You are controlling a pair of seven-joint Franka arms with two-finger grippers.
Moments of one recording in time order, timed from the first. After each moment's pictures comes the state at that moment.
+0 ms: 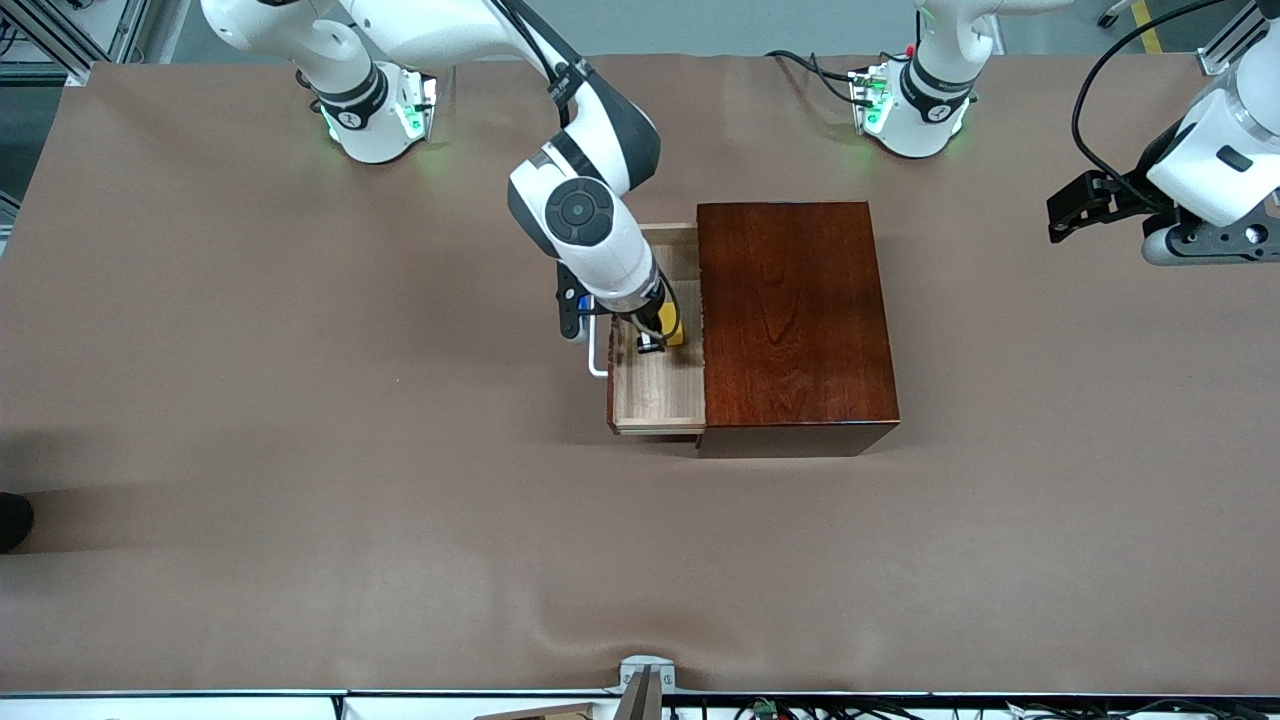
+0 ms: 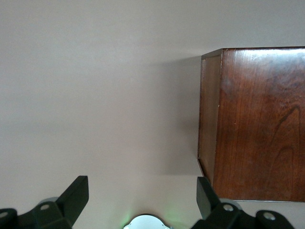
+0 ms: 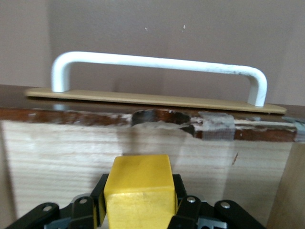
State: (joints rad) left arm -0.03 -0.01 -0.12 -1.54 0.04 1.44 -0.13; right arm 0.82 0.58 -0.06 -1.50 0.29 2.17 2.11
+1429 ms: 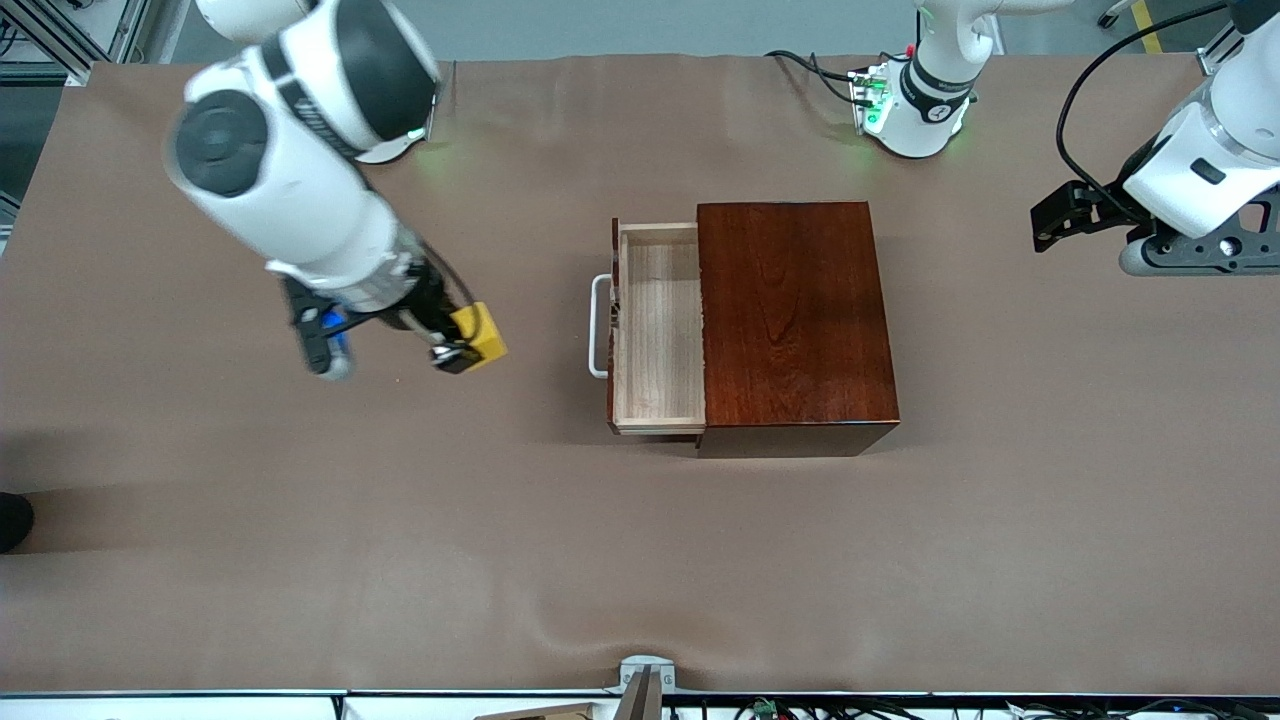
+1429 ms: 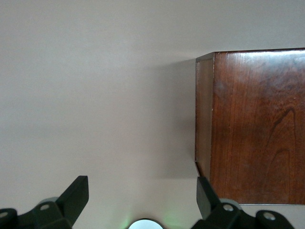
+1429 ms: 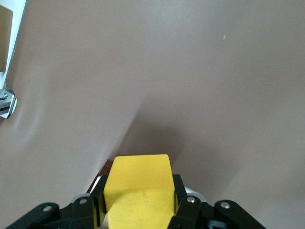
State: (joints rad) left arm -0.03 0.00 -0.13 -1.54 0.04 1.46 -0.13; right arm 0.47 0.32 -0.08 -1.35 0.18 1.70 1.44
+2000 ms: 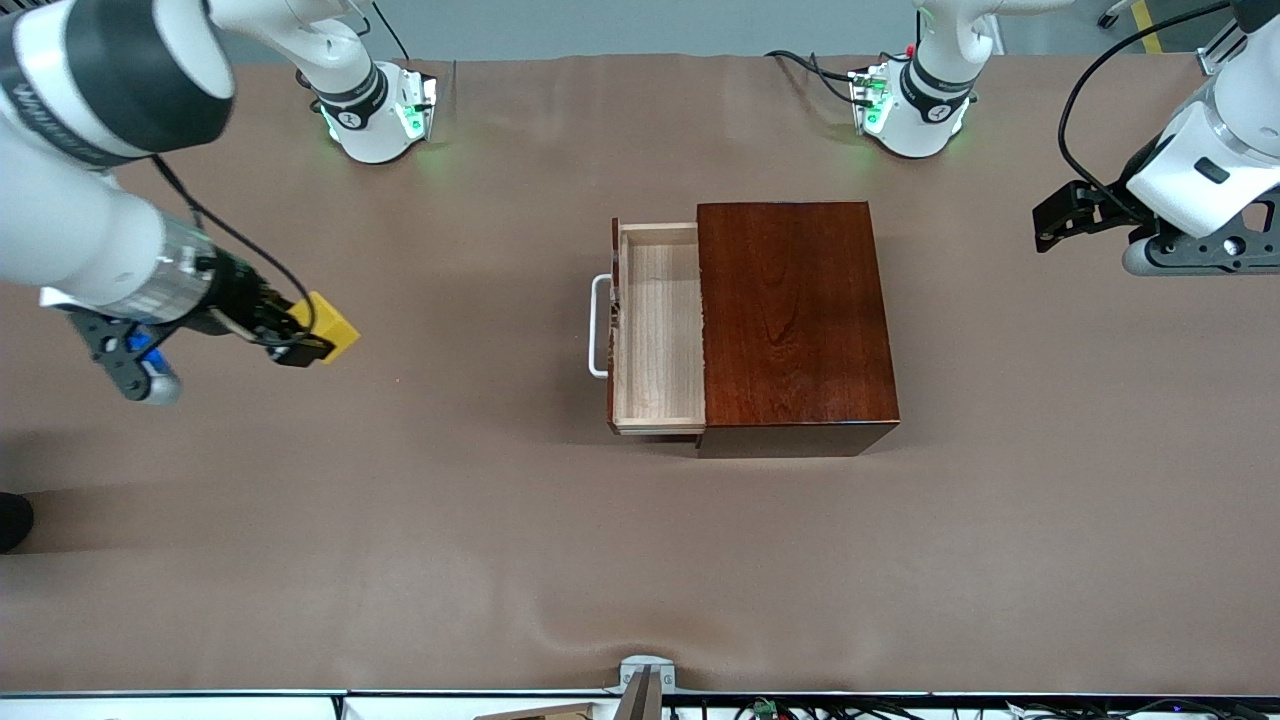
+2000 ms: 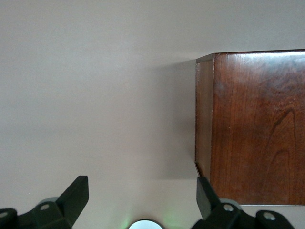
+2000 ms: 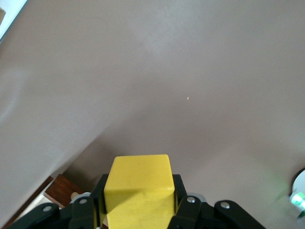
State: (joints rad) left arm -0.03 0.00 -0.13 -1.54 0.04 1.46 -0.13; right arm 0.24 0.28 -0.08 -1.30 0.18 1.49 0.91
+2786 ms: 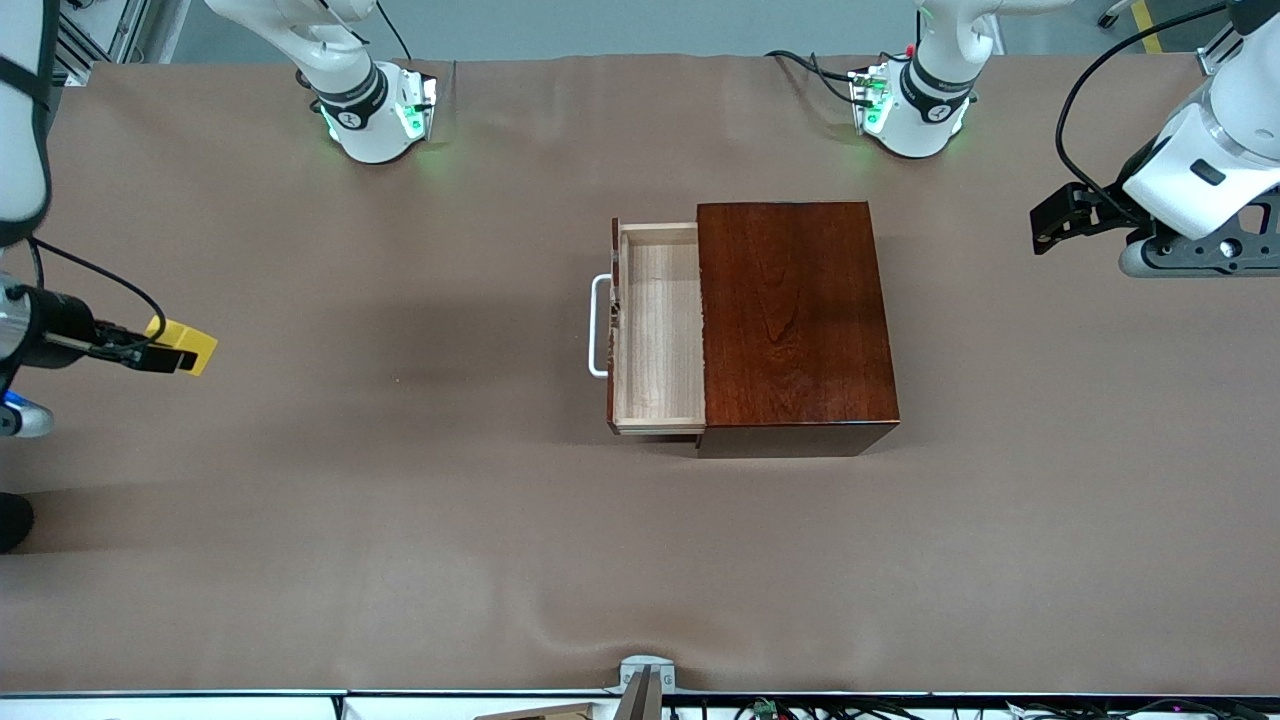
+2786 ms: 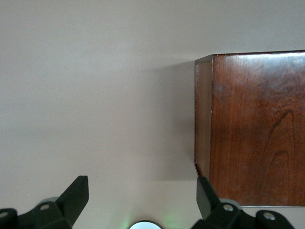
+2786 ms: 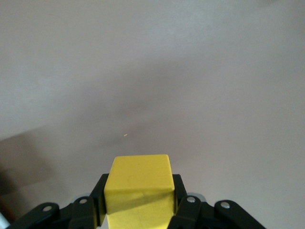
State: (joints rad) left arm -0.04 0.01 -0.14 -1.54 0.04 1.47 -0.13; right arm -0.04 0.30 -0.08 -1.45 0.12 1.55 0.22
